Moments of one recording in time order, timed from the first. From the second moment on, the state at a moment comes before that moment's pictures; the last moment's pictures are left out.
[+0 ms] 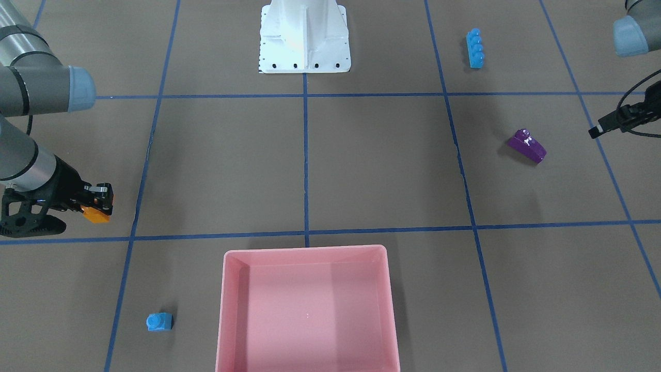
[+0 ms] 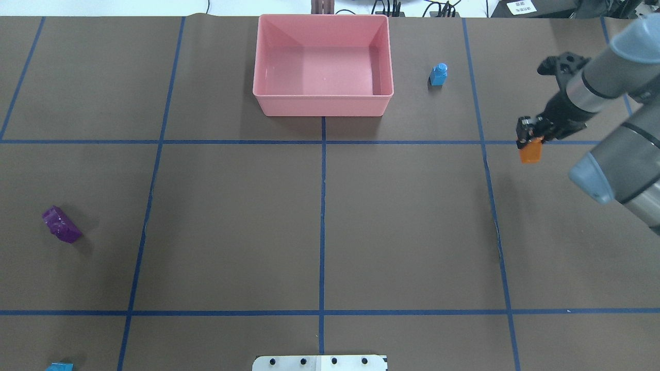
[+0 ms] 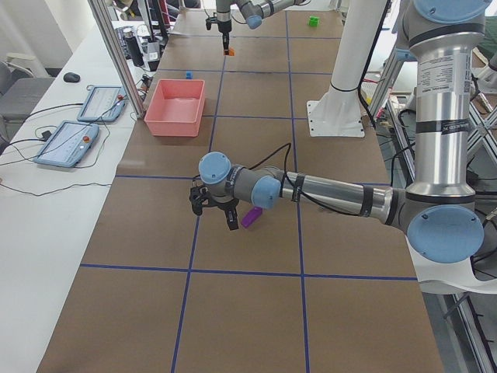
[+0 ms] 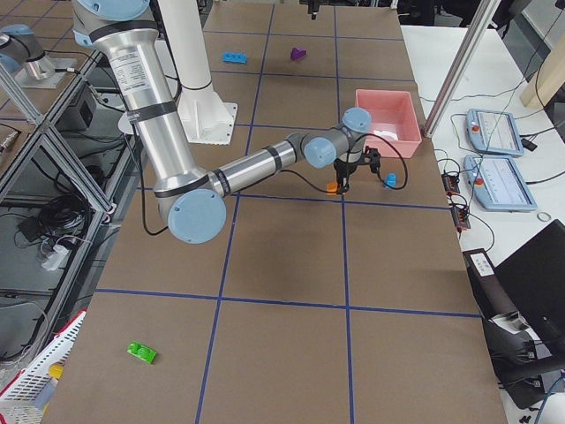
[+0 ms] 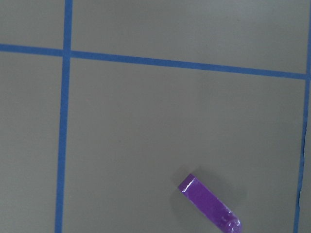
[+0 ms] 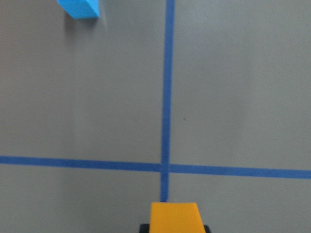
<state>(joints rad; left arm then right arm) -1.27 -1.51 -1.78 -1.70 -2.48 -0.69 1.01 -1.14 1.58 -1.50 2.23 0.75</state>
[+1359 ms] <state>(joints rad) -1.00 -1.47 -1.77 -1.92 -2.34 -1.29 0.83 -0.37 0.74 -1.16 1.91 1.35</state>
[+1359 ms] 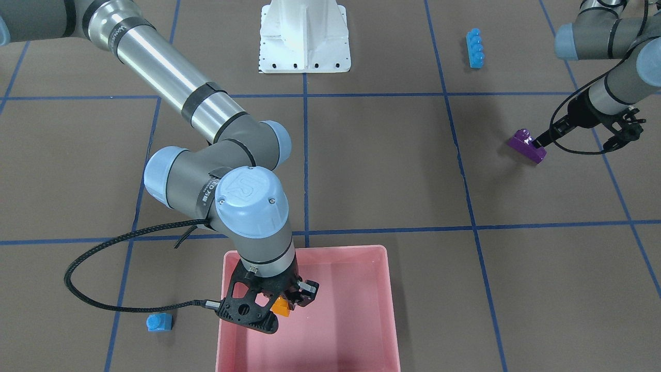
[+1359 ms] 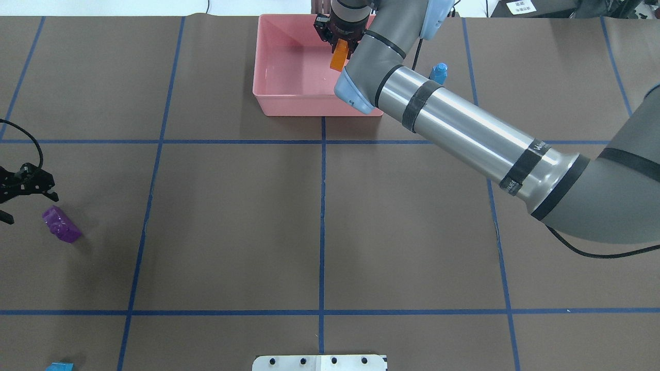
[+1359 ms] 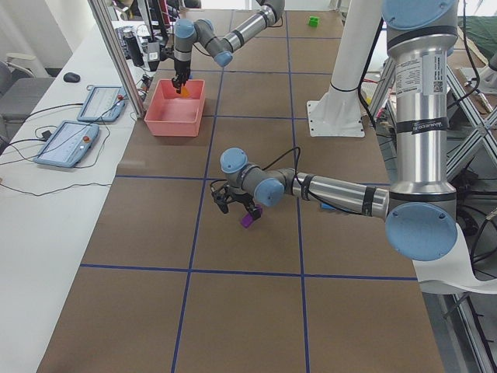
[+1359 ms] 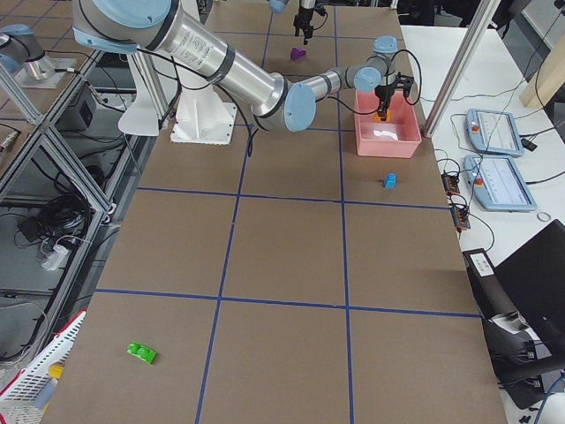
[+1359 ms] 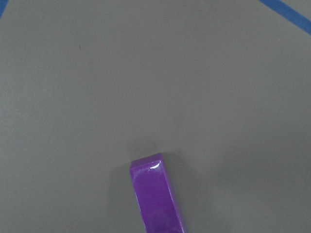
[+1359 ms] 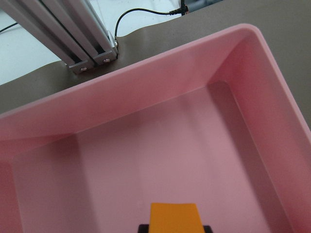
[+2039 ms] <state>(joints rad) -0.91 -1.47 -1.71 -2.03 -2.25 -1.41 0.85 -0.37 0.76 -1.16 1.91 1.35</state>
